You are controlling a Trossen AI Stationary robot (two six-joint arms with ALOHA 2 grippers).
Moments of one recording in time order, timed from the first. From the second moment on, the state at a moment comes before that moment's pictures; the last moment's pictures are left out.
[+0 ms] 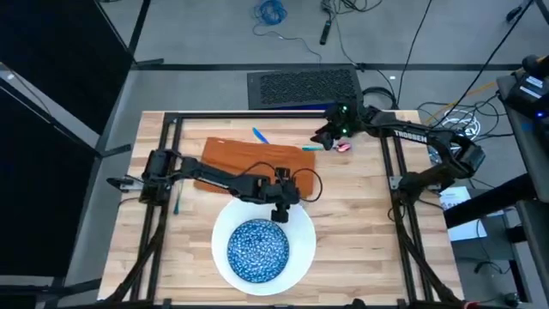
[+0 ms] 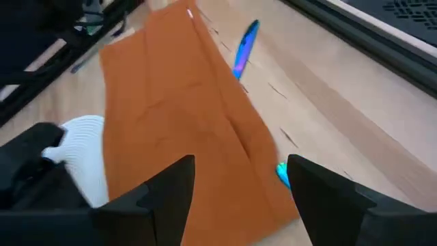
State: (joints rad) left arm -0.07 1.99 1.33 -0.22 -0.28 0.21; right arm -0.74 1.40 0.85 -0.18 -0.47 0.17
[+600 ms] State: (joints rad) left arm -0.03 2.11 1.38 -0.26 -0.24 0.11; right arm -0.74 1.40 0.85 -0.17 -0.51 0.17
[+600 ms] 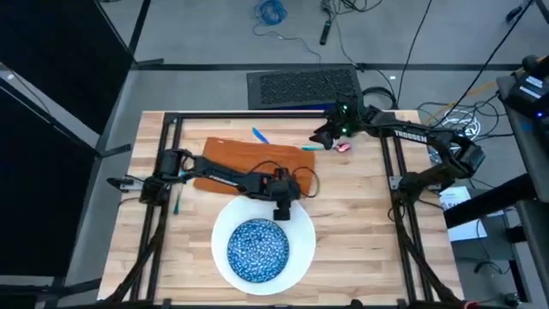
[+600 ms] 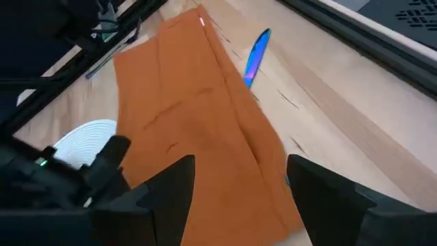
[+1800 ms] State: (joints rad) left arm -0.04 2.09 1.46 -0.39 -0.30 0.24; right arm -0.74 1.40 0.85 -0.17 -0.53 0.17
